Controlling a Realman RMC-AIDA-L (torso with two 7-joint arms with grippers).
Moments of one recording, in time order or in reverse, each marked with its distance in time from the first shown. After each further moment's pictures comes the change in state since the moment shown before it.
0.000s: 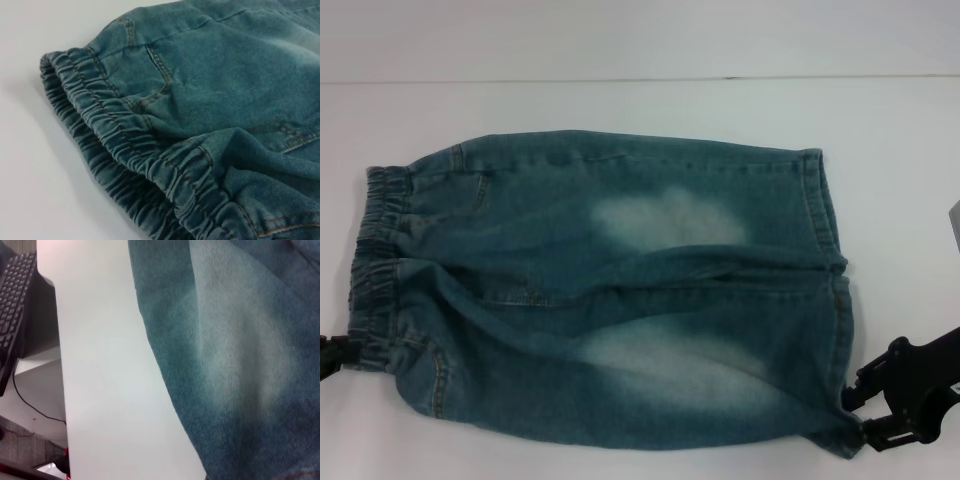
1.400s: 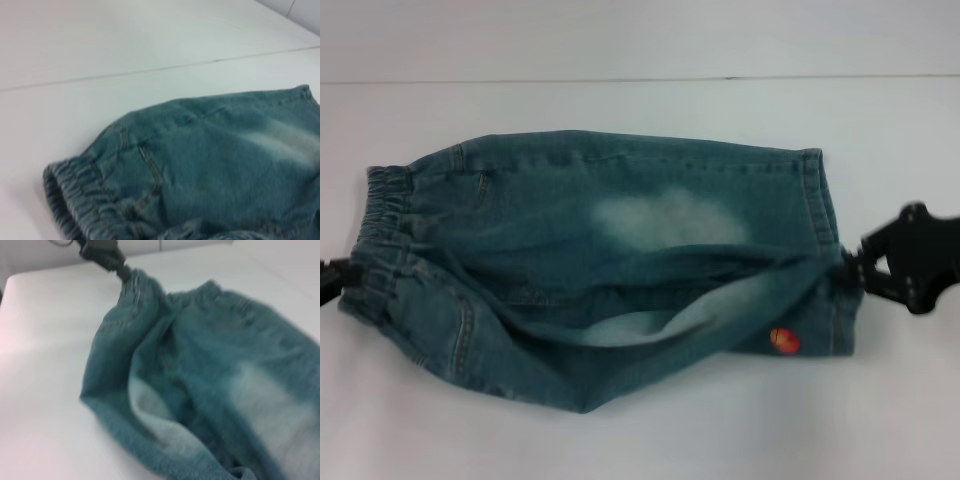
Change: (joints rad) left arm -0.027 0.019 -0.060 0.041 -0.184 0.073 -0.008; right arm -0.028 -0.014 0.169 -0.141 0.284 0.010 -0.167
